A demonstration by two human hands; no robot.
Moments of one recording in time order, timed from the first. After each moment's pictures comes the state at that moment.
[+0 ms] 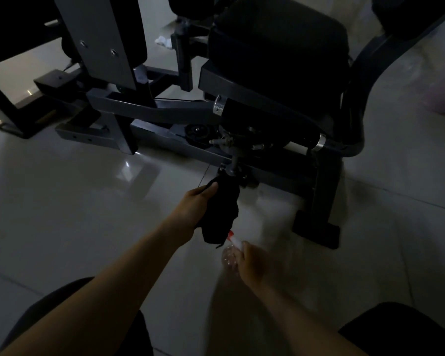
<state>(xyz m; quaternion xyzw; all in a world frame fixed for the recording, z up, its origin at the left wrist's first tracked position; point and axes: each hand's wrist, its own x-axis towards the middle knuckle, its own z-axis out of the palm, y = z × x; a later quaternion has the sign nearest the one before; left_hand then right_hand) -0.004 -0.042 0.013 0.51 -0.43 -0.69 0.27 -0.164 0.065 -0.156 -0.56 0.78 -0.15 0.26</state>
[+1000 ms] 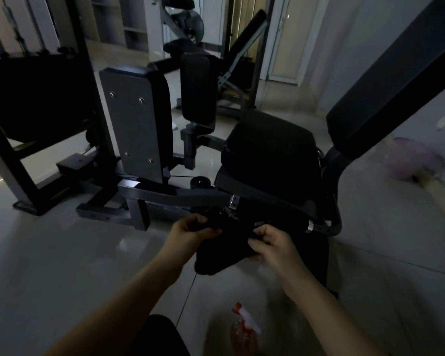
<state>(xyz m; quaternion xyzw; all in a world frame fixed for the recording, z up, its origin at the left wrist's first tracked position) 0.063 -0.074 0.147 0.43 -0.51 -0.65 0.36 -0.136 -0.001 0.148 -0.42 0.63 -0.49 0.43</state>
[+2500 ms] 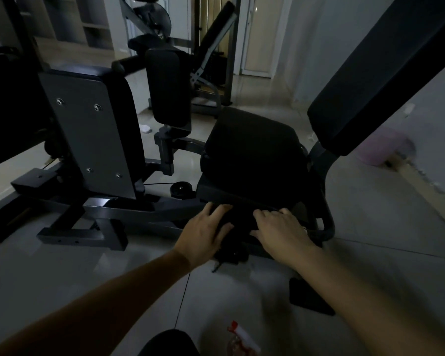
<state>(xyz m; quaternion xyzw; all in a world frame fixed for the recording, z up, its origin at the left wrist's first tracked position) -0.009 -0.165 0.103 0.29 -0.89 -0.21 0.29 -0.197 -0.070 0.159 -0.69 0.71 0.04 -0.07</state>
